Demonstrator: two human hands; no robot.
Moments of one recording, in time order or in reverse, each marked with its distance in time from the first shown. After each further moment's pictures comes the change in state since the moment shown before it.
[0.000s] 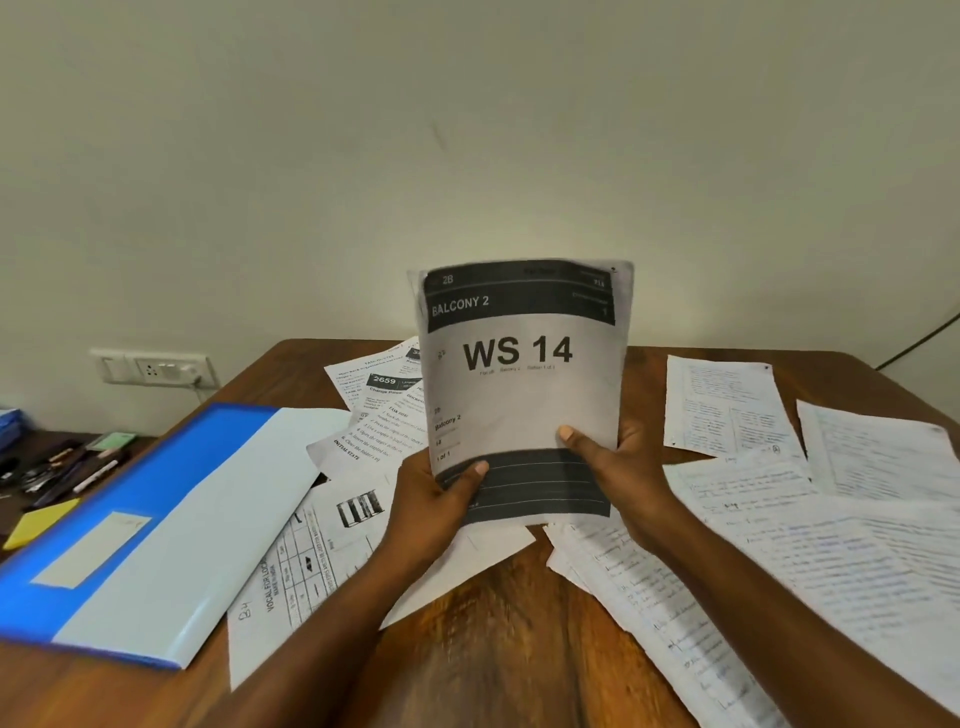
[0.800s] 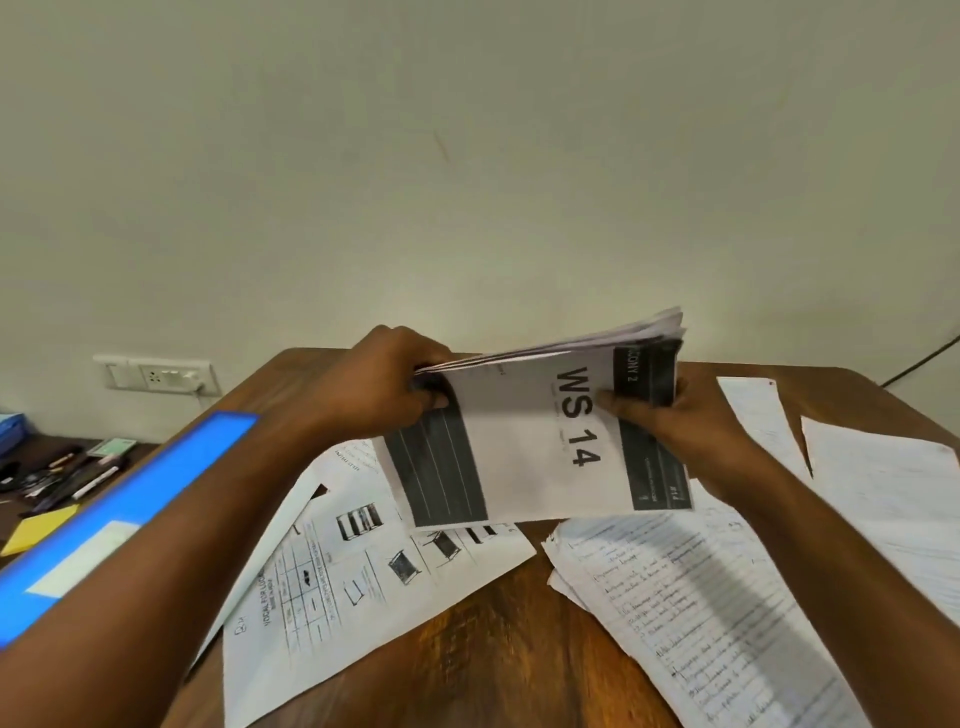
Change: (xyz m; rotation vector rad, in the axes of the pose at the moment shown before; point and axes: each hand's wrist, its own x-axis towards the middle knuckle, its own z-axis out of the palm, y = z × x) left_hand 0.078 0.131 -0.071 0.887 -0.396 0.260; right_hand 0.029 -0.066 -0.052 -0.233 -0.179 -0.190
